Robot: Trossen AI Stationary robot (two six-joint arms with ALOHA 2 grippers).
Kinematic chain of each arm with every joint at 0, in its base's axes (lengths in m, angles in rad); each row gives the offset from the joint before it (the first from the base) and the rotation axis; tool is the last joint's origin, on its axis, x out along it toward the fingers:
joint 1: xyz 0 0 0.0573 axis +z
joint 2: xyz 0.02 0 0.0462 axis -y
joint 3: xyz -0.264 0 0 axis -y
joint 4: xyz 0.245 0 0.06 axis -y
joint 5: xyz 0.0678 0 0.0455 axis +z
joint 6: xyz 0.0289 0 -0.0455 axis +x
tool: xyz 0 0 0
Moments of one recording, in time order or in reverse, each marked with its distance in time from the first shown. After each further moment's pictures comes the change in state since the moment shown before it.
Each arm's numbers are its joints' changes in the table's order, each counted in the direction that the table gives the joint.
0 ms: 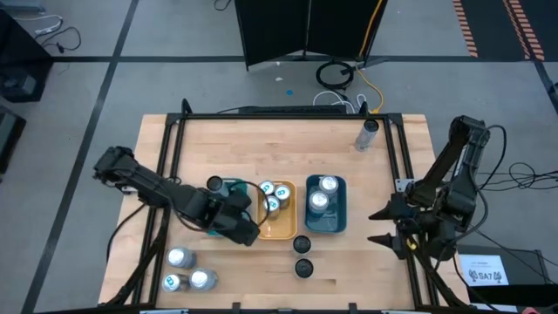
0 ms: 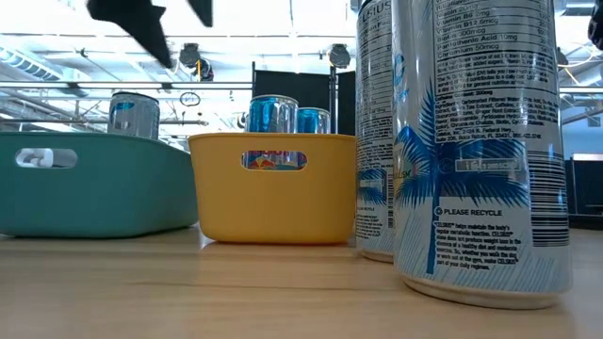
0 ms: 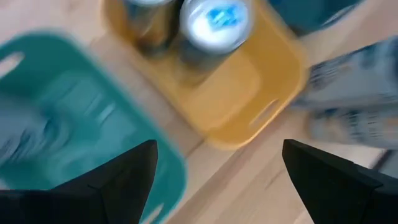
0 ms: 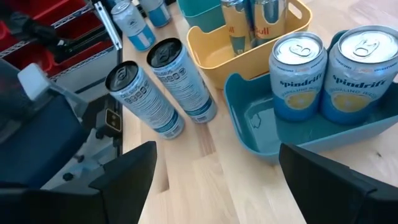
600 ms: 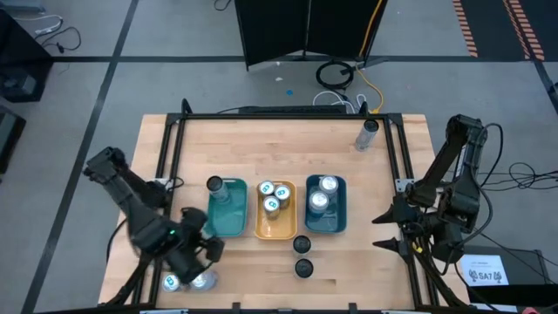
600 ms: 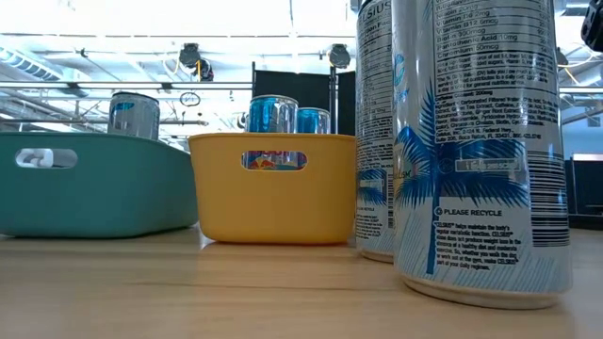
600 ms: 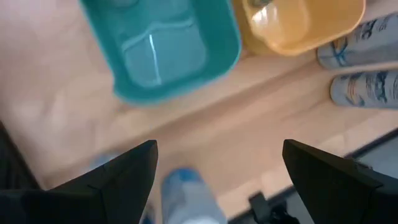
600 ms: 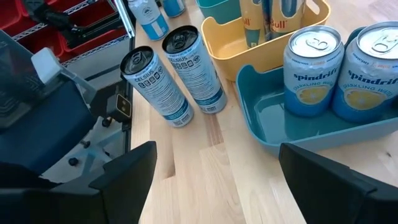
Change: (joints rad) left arm -0.361 0.058 0.062 -0.324 0.003 -0.749; right arm 0.069 0.002 0.000 -0.006 -0.002 -0.009
